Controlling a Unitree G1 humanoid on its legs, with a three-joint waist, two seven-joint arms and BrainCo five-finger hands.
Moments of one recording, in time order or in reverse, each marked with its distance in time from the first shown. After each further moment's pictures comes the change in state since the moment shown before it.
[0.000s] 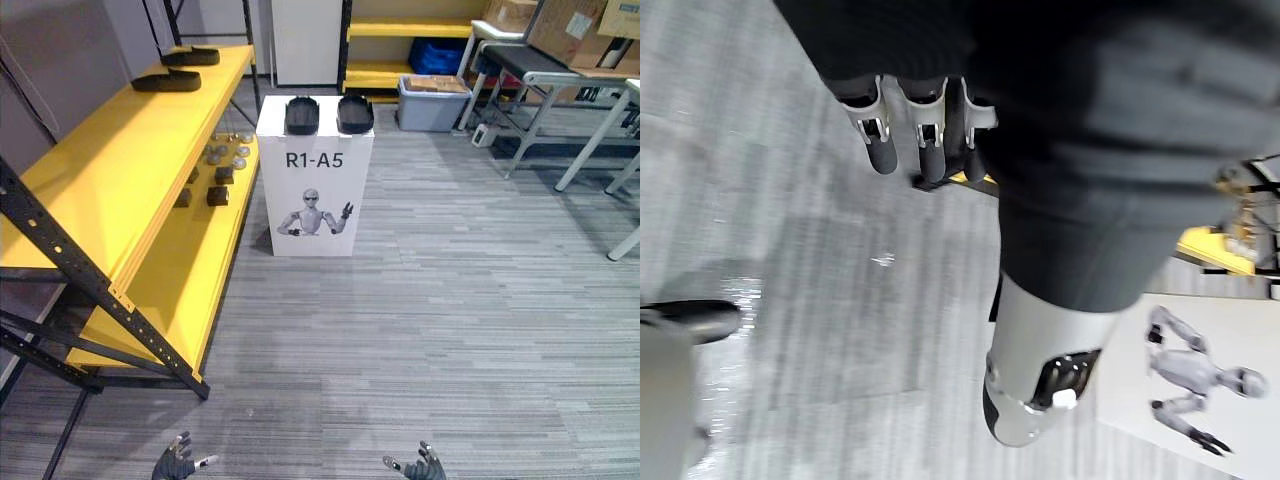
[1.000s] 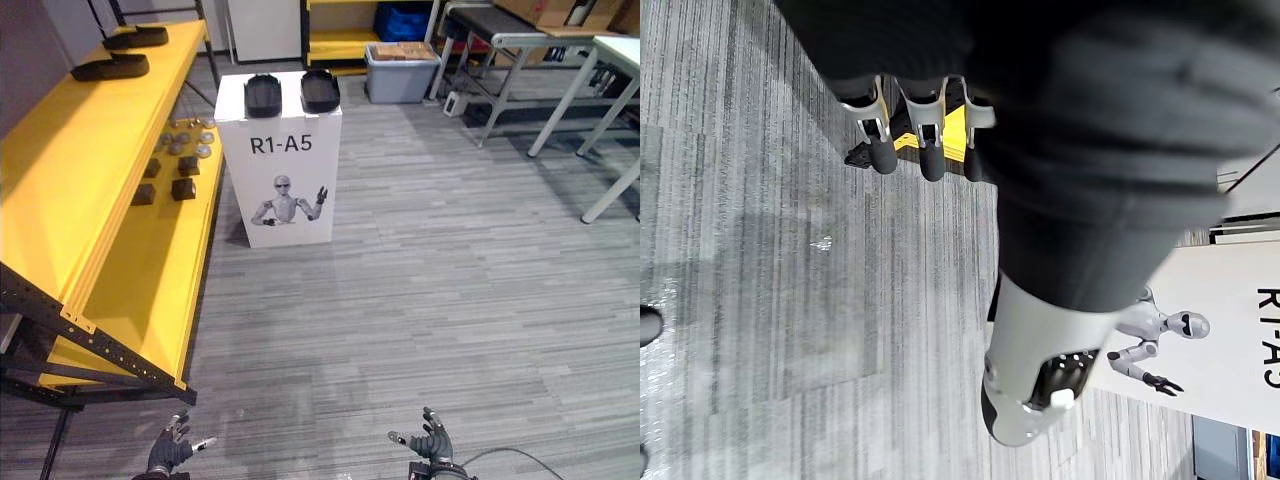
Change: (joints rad) left arm 0.055 -0.031 0.037 -0.182 0.023 -0.010 -0.014; right arm -0.043 -0.034 0.018 -0.076 0.022 -0.012 -0.001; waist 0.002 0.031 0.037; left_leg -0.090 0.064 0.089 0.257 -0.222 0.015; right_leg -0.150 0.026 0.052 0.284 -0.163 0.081
